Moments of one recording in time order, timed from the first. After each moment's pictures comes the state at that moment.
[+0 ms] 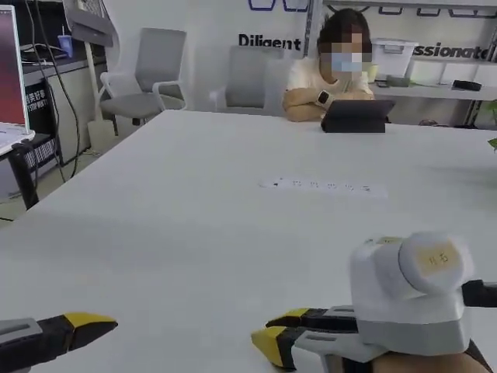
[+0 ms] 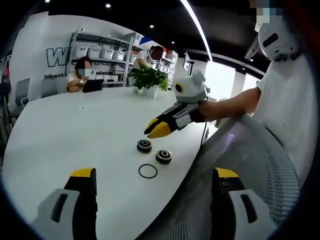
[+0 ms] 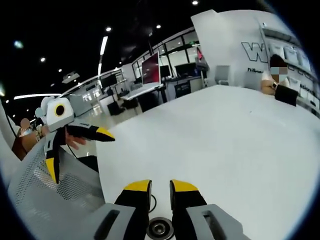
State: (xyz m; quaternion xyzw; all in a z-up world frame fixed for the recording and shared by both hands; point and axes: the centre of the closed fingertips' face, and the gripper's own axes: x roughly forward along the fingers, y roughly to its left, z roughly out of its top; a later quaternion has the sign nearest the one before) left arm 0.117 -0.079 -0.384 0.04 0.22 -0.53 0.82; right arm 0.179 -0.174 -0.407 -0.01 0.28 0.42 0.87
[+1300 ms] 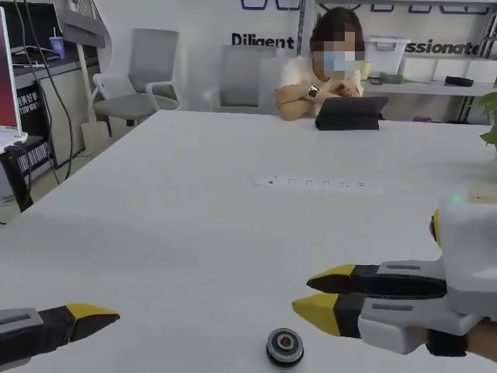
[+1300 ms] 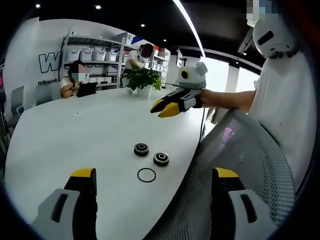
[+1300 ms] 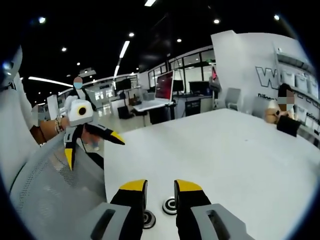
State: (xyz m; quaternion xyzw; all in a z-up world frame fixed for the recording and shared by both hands) left arm 0.120 -0.086 -0.365 0.06 0.20 -0.56 0.80; right arm 0.170 -0.220 -0.360 -0.06 0.20 0.46 0.86
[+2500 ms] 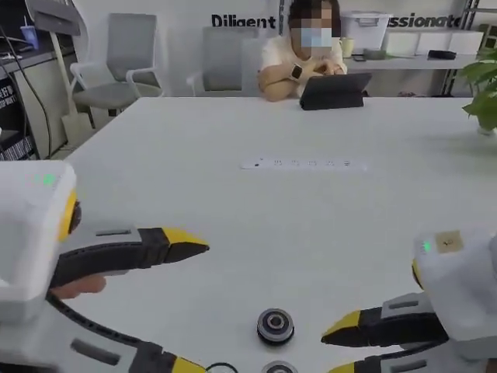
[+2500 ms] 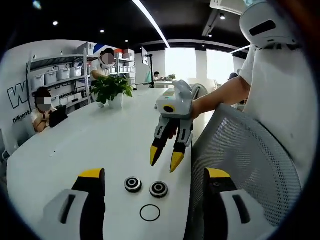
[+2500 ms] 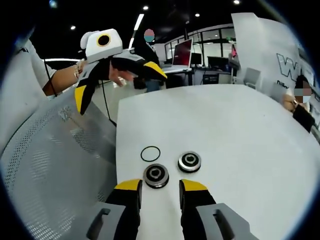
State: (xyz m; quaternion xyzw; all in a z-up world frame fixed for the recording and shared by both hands) left arm 0.131 -0.175 -0.342 0.17 0.14 -0.65 0.72; right arm 0.126 -0.231 -0.436 -0.13 0.30 0.51 0.79
